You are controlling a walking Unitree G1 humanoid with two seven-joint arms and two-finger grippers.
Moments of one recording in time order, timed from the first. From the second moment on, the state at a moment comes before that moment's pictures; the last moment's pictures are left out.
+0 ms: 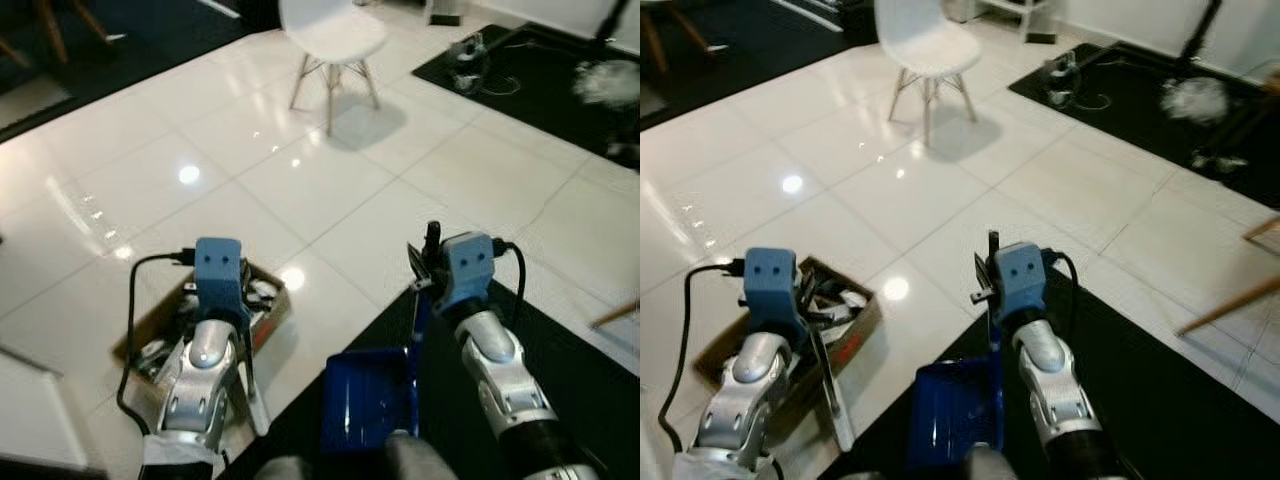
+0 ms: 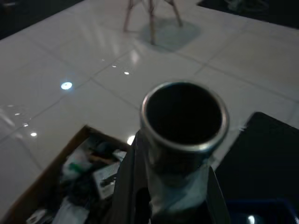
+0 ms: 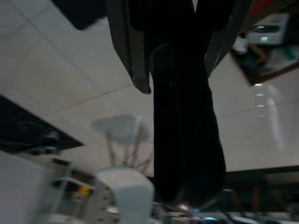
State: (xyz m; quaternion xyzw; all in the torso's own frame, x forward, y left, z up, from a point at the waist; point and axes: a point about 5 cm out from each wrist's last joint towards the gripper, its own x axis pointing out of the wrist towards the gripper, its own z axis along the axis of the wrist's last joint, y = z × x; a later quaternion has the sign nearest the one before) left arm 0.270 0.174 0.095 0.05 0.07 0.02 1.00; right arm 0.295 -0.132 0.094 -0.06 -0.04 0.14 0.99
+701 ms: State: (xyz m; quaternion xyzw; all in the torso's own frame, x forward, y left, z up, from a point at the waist) left arm 0.269 0.172 0.093 0.04 0.07 0.02 1.00; right arm 0.295 -0.131 0.092 -0.06 -0.04 0.15 0.99
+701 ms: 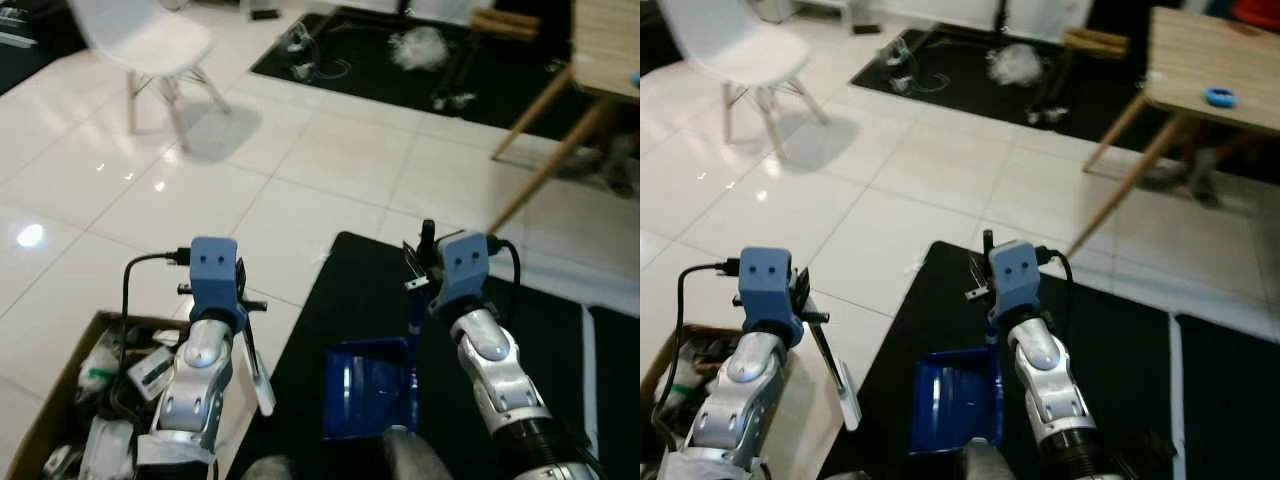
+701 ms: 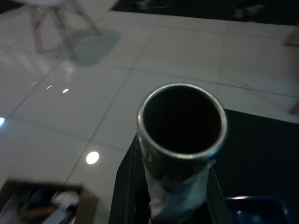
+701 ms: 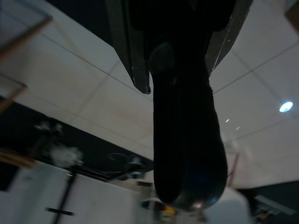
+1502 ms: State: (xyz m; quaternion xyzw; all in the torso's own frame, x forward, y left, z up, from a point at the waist) left arm 0.275 0.170 0.097 0.04 0.06 0.01 1.00; right arm 0.299 -0.126 0.094 -0.08 -0.04 0.16 0.98
